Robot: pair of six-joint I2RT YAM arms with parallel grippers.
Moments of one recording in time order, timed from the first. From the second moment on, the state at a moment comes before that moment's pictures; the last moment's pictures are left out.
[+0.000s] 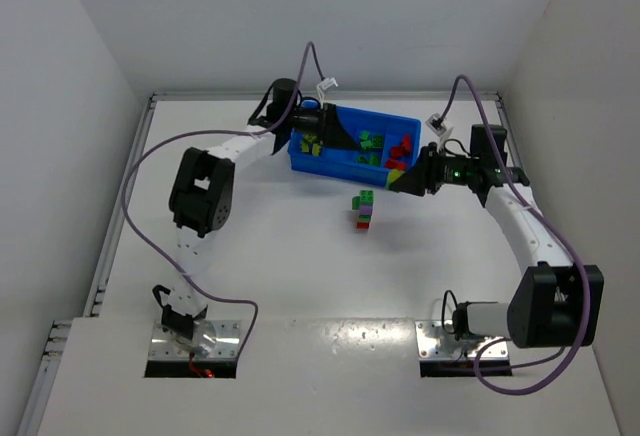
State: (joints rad) left arm -0.41 2.27 1.75 0.27 1.10 -0.52; right arm -0.02 1.29 0.91 -0.34 -1.01 -0.01
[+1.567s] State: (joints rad) left arm -0.51 1.88 1.57 -0.06 1.36 -0.16; right arm 0.17 1.46 1.08 -0.27 -1.20 -0.02
